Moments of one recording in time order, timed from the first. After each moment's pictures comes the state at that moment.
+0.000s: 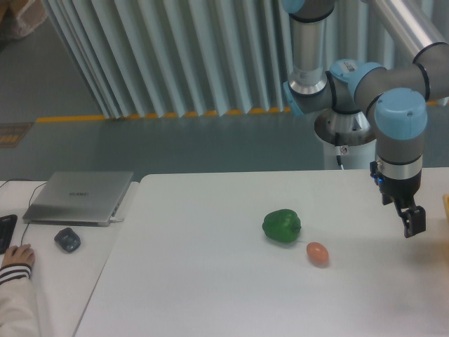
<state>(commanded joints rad) 2.43 -1.88 -1.48 -1.40 1.65 1.49</state>
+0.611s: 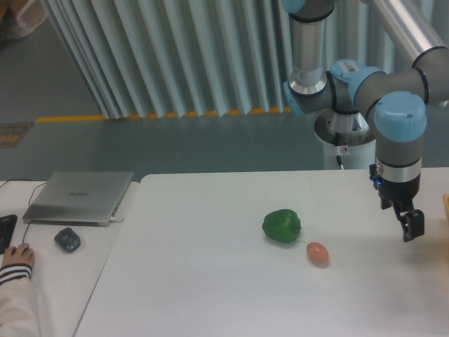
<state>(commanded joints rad) 2.43 -1.87 -1.51 -1.30 1.63 1.49</state>
